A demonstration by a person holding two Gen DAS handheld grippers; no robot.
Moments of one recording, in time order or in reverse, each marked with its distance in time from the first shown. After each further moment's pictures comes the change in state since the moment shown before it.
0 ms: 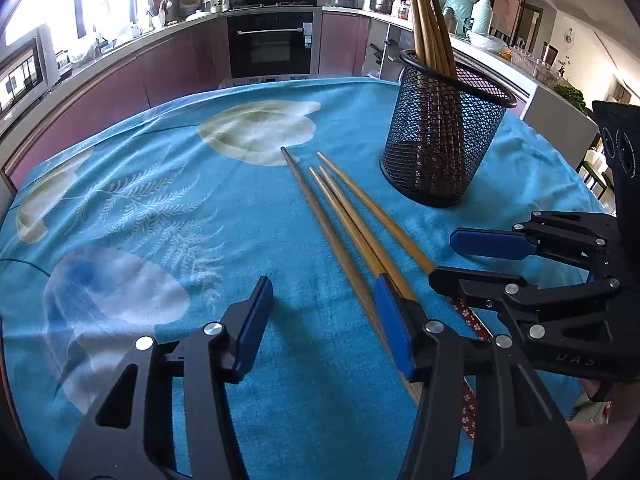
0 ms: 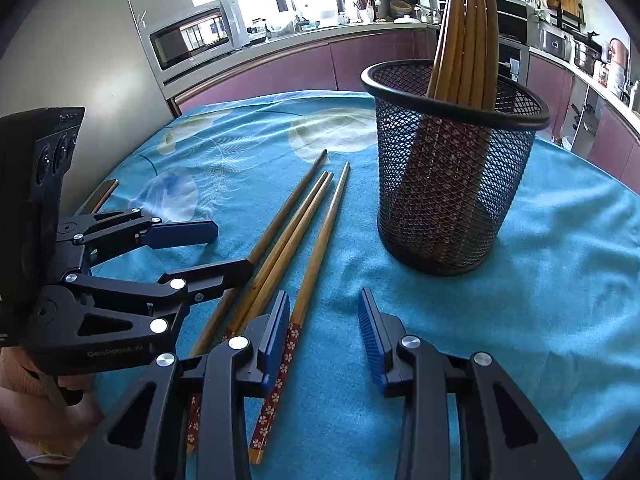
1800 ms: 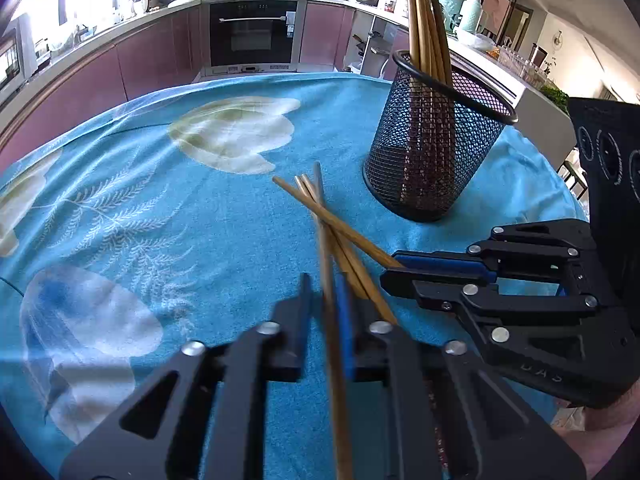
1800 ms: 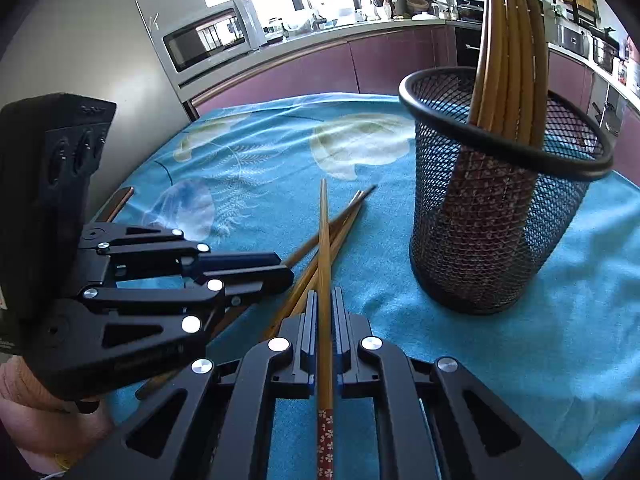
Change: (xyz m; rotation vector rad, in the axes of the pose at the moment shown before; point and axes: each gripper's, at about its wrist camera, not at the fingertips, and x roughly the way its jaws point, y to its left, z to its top) left arm 0.016 0.004 0.018 -0.022 0.043 -0.098; right arm 0.010 -0.001 0.017 -0.002 0.000 0.093
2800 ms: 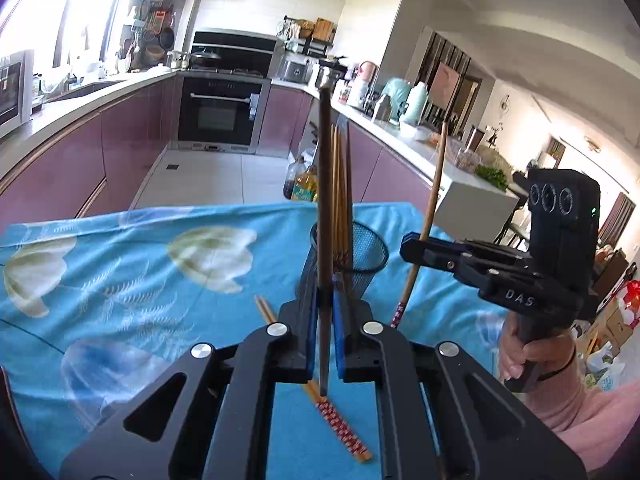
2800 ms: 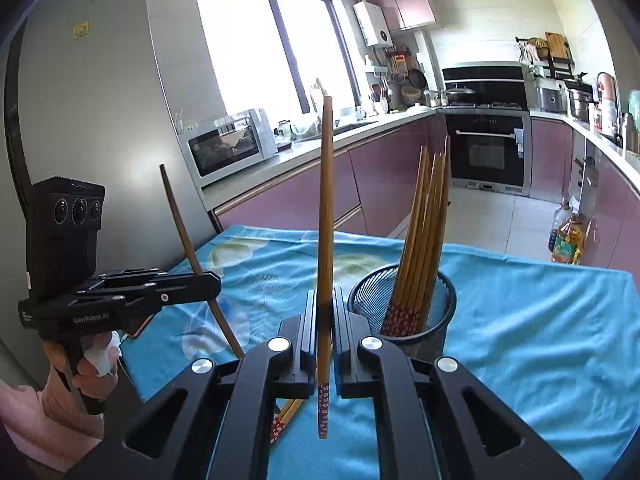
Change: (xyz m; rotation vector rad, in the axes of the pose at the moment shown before) left arm -0.143 -0.010 0.035 0.008 -0.328 -0.187; right arm -0.128 -0.020 0.034 -0.002 -0.359 0.022
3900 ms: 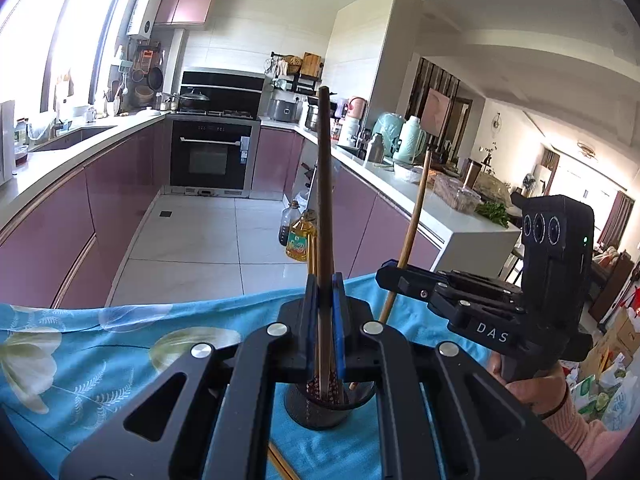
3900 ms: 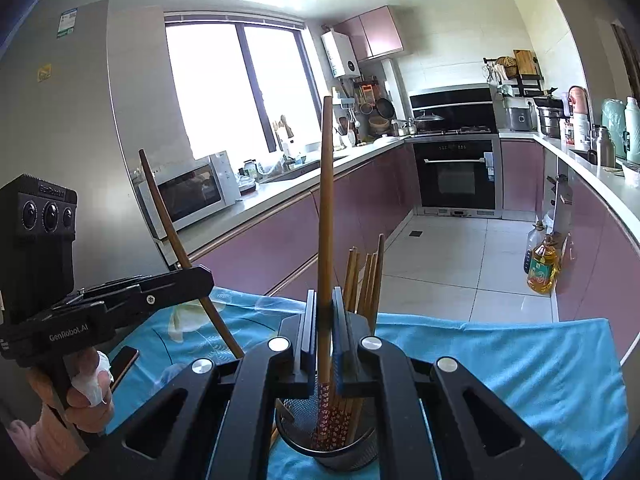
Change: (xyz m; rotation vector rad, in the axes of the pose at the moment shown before) left arm 0.039 -0.037 0.100 0.069 -0.101 0.001; right arm 0.012 -0.041 0.058 0.048 -0.107 -0.104
